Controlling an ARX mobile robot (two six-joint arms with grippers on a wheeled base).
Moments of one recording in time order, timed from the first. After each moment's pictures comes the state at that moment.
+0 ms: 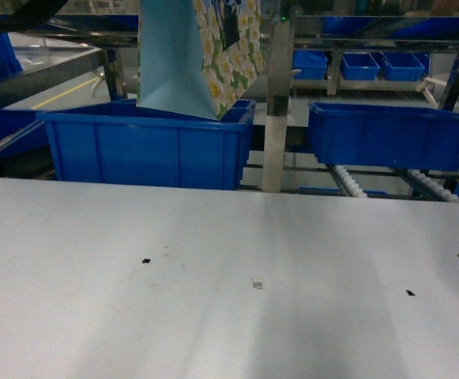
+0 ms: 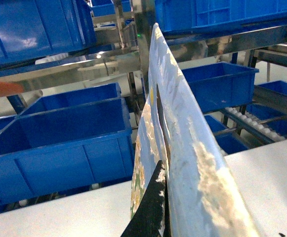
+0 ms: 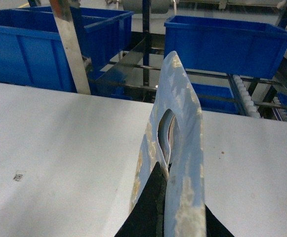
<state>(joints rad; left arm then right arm) -0.62 1.39 0.95 0.33 -0.36 0.06 -0.12 1.40 0.39 0.73 -0.22 -0.04</state>
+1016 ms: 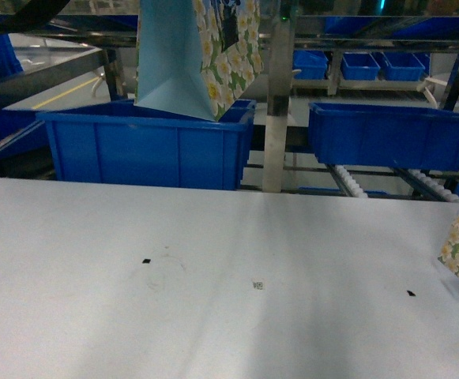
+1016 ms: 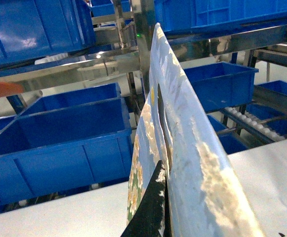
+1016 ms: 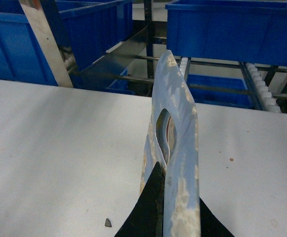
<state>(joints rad) -0.62 1.39 0.95 0.33 -0.36 0.06 -0.20 1.90 0.59 1.00 -0.35 -0.04</state>
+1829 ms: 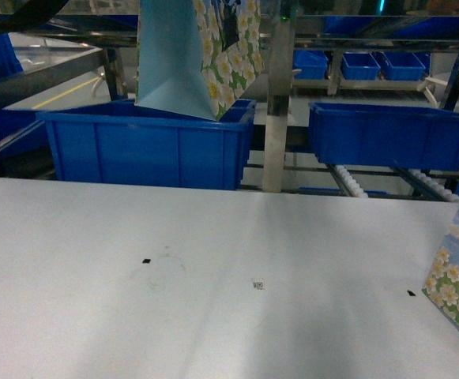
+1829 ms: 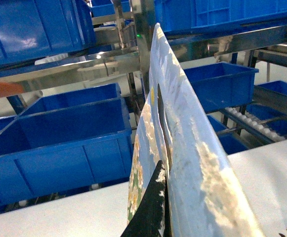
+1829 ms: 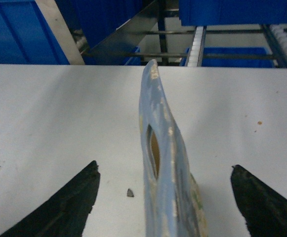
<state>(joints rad) -0.62 1.39 0.95 0.33 -0.36 0.06 -0.19 1.92 0.56 0.96 -0.39 0.04</state>
